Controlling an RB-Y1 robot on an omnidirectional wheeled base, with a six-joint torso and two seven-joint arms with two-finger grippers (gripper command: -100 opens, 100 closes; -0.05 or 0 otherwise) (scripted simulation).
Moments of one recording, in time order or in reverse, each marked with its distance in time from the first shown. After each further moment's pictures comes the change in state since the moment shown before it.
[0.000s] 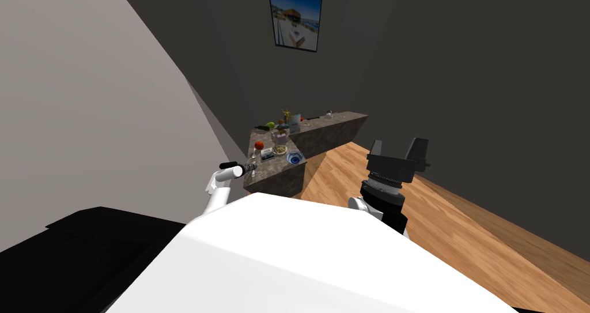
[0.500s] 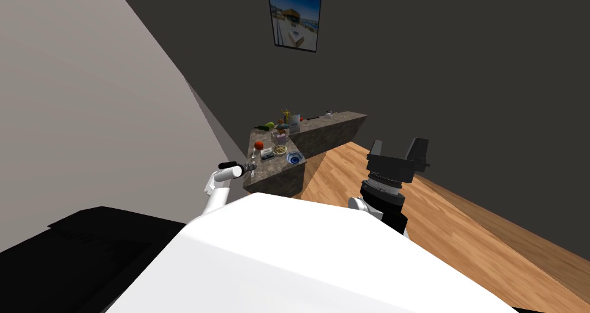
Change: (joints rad) left arm 0.010 0.004 0.001 -0.022 0.003 0.012 0.008; right arm 0.000 0.000 0.000 0.000 0.000 0.000 0.000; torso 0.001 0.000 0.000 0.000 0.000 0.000
